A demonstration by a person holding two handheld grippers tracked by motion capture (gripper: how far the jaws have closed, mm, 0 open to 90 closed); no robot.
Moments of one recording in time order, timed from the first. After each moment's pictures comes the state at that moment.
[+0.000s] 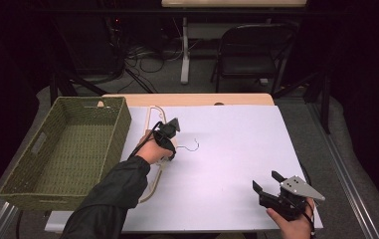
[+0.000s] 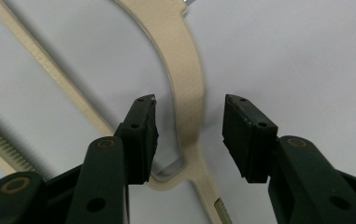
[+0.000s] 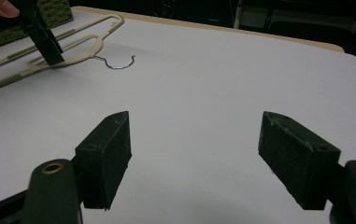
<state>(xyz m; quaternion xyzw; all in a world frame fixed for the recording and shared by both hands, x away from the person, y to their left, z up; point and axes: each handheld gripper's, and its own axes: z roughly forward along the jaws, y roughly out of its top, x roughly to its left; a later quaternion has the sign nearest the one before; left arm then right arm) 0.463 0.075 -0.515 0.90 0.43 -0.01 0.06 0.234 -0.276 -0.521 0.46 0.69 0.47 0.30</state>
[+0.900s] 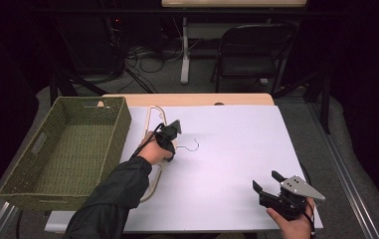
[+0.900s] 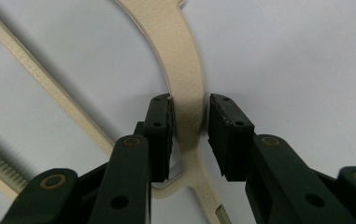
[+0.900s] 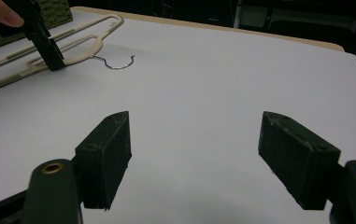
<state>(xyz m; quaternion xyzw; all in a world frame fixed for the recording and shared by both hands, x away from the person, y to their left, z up) 0.465 0.073 -0.523 0.90 0.43 -0.01 0.05 0.235 -0.277 -0.521 0.46 0.69 0.47 0.30</state>
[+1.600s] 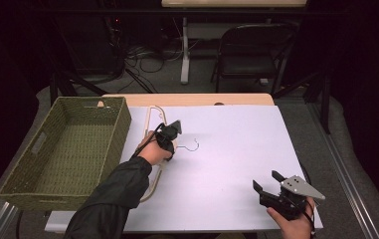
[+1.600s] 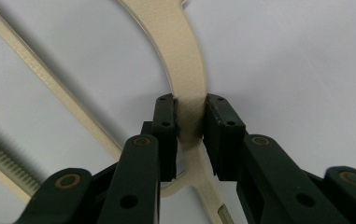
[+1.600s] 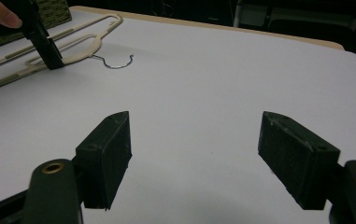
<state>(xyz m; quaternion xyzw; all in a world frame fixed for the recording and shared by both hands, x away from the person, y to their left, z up) 0.465 0.071 -0.522 0.90 0.43 0.00 0.04 0.236 -0.277 -0.522 0.46 0.69 0.47 0.30</state>
